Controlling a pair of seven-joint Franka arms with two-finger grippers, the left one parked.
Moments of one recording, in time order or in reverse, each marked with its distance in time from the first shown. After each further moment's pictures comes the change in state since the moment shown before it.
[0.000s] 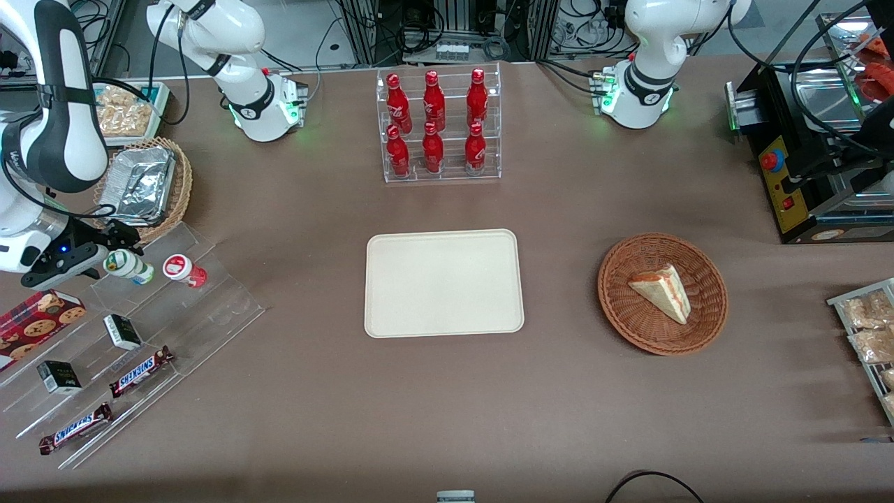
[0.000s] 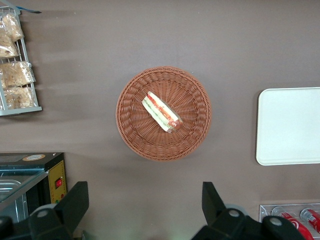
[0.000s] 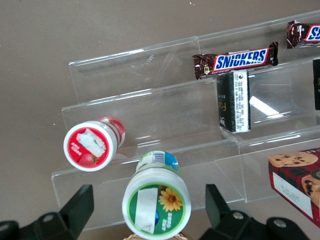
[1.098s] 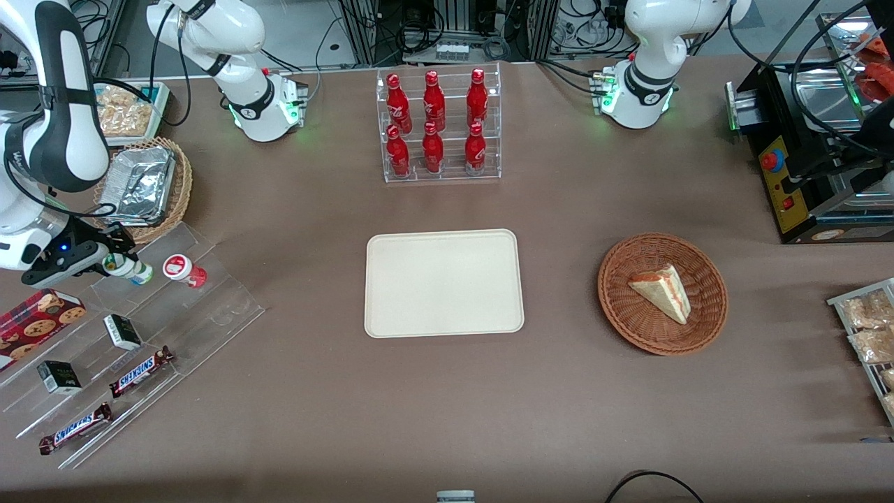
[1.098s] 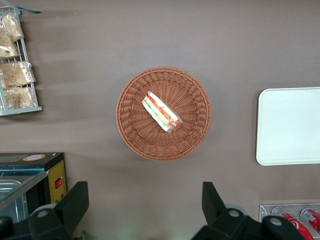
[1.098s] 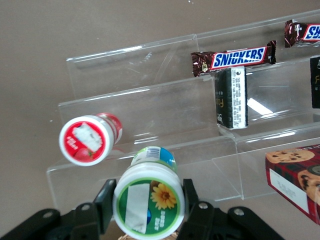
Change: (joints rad) arm 0.002 -0.014 -0.011 0.003 0.000 -0.022 -0.023
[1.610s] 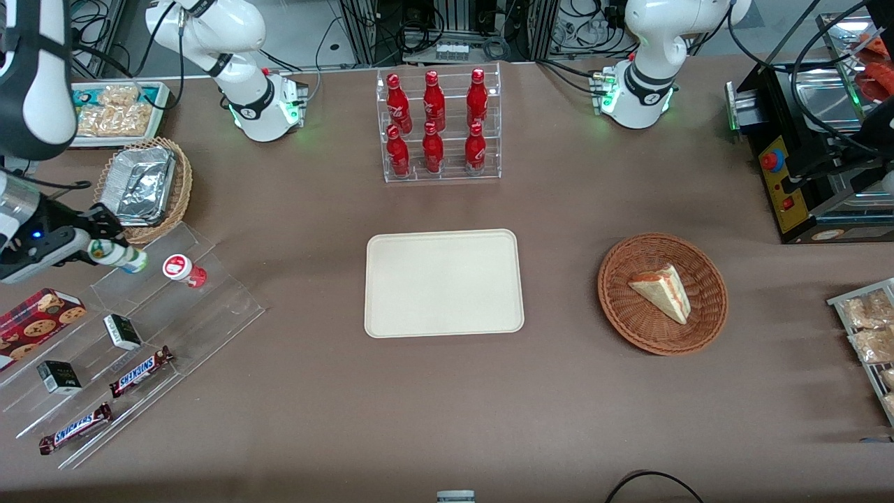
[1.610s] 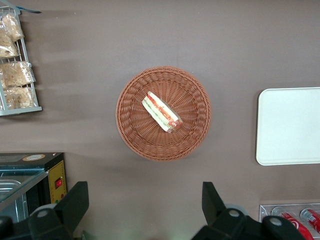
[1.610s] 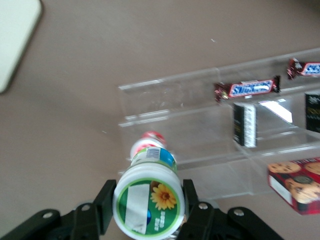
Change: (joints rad) arm 0.127 -0.027 0.050 0.274 0.002 -0.361 0.200
